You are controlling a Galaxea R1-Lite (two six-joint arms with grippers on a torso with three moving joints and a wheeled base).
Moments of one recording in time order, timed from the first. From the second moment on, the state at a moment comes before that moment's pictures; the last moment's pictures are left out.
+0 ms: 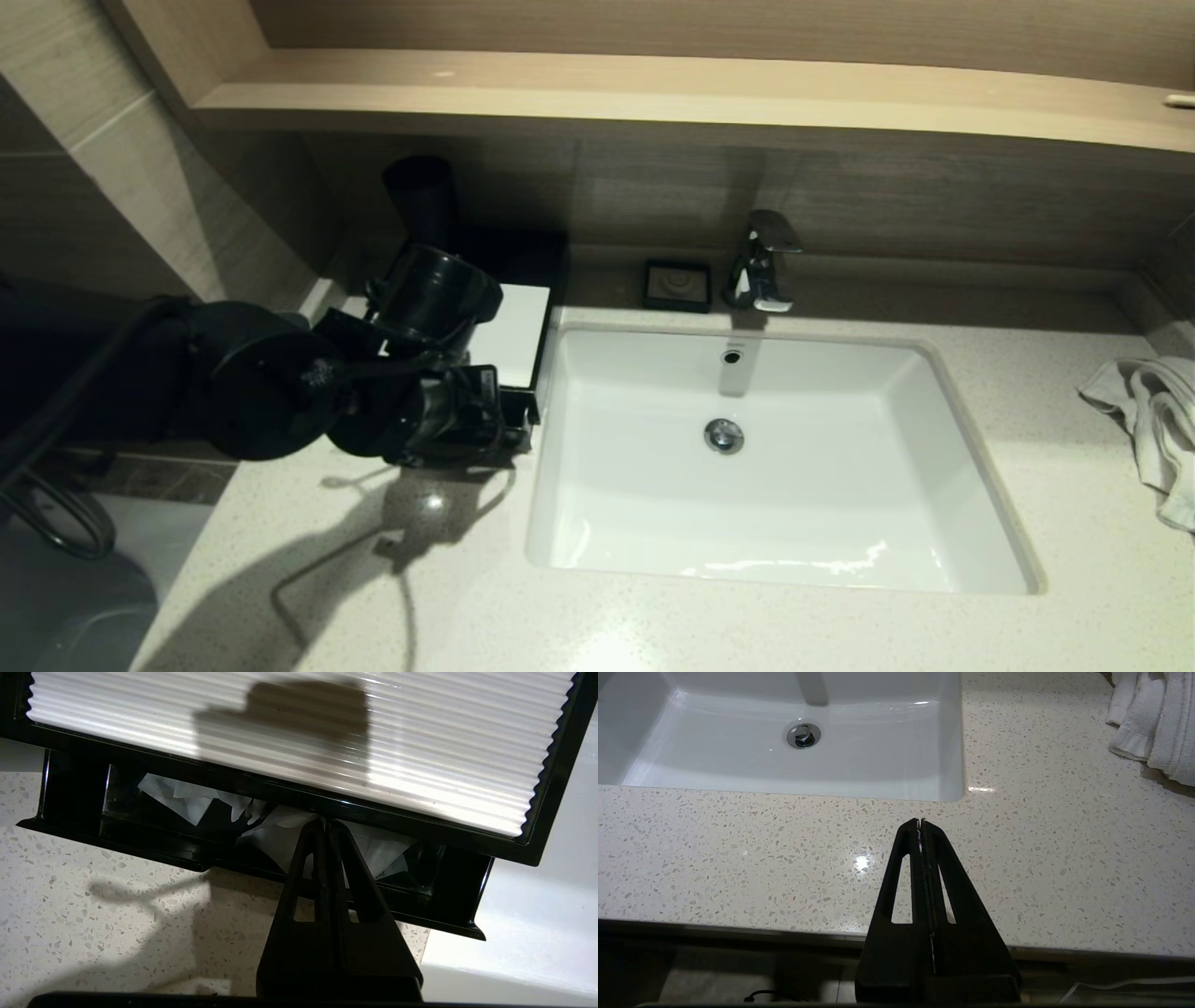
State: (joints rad) left arm -0.58 1.79 -1.22 0.11 0.52 -0.44; right arm 0.00 0.00 0.00 0.00 0.00 0.00
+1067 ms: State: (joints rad) left arm -0.58 1.84 -1.20 0.09 0.54 -0.45; right arm 0.00 0.00 0.00 0.00 0.00 0.00
